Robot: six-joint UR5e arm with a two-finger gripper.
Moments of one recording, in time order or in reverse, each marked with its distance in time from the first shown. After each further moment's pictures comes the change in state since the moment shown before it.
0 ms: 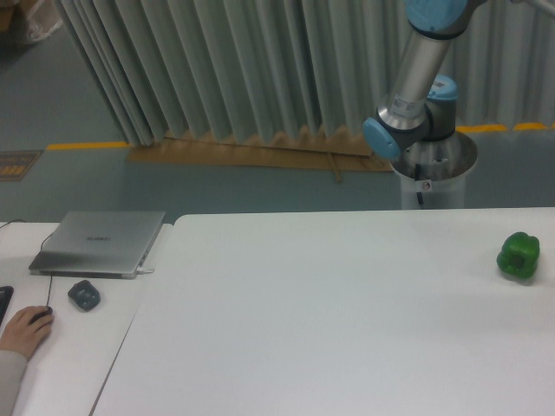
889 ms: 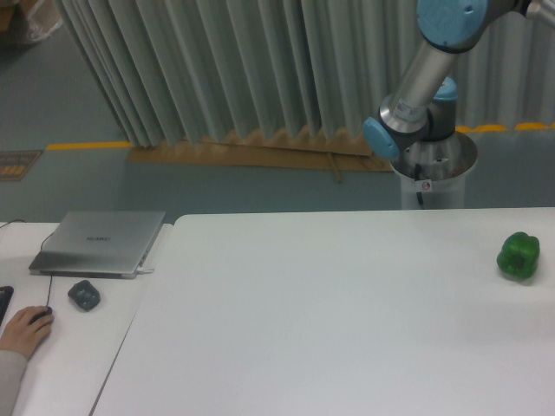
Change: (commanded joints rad) arm 0.026 -0.075 -0.009 0.094 0.005 0.057
